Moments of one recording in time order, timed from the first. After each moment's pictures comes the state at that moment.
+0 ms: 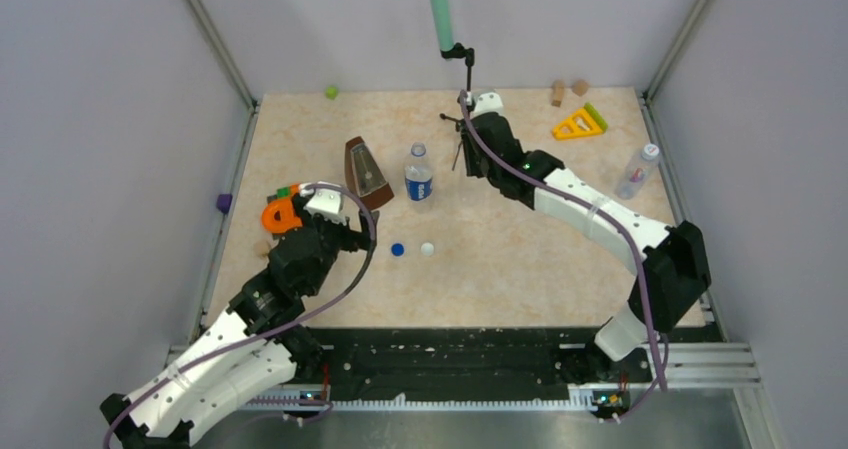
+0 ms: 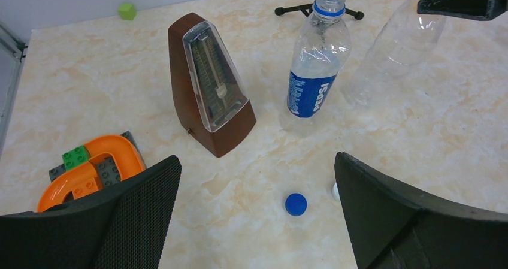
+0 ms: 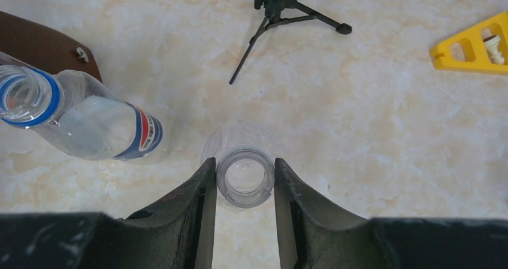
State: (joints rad) left arm -0.75 0.58 0.63 -0.20 -0.45 -0.08; right arm 0.72 1.56 1.38 -0.39 0.45 0.23
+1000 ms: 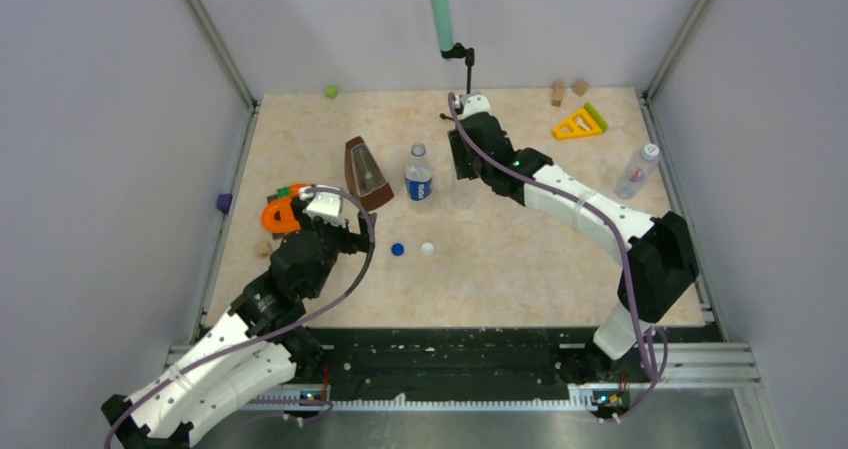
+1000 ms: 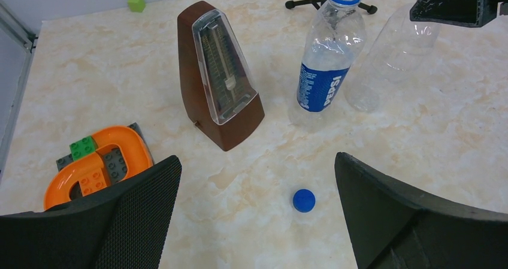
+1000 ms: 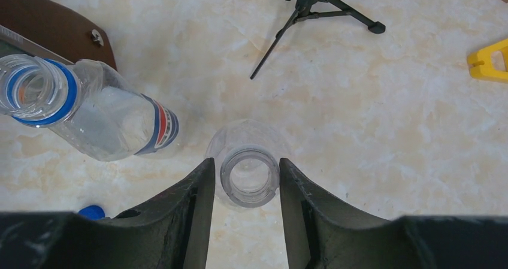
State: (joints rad) left arm -0.75 0.56 0.59 -0.20 -0.48 -0.08; right arm 0.72 1.65 1.42 -0.38 0.37 0.20
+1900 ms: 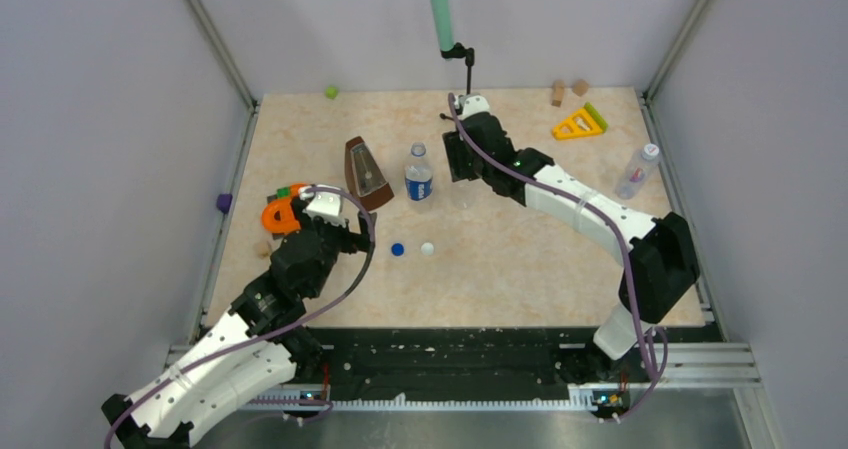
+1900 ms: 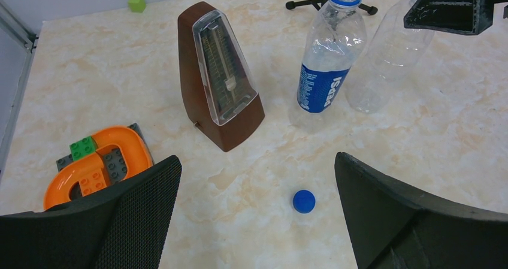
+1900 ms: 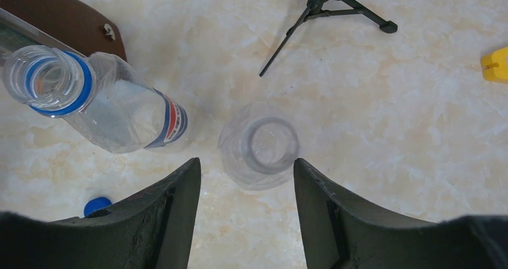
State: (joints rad) left arm -0.75 0.56 0.59 -0.19 -0.49 -0.08; right arm 0.72 1.65 1.42 -0.39 0.34 0.20
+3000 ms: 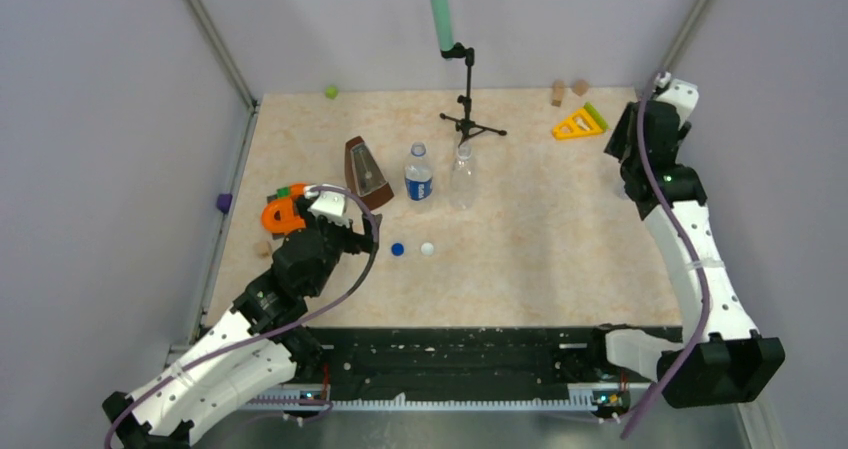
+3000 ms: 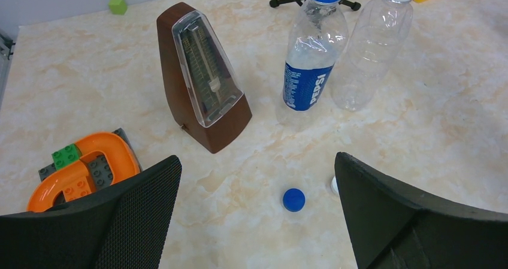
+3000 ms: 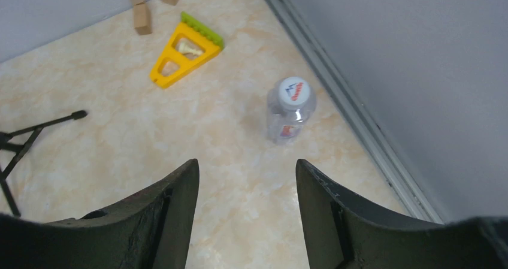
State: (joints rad) left arm -0.75 0.58 0.59 -0.18 -0.43 -0.08; right arm 0.12 1.15 1.23 -0.53 0.53 0.25
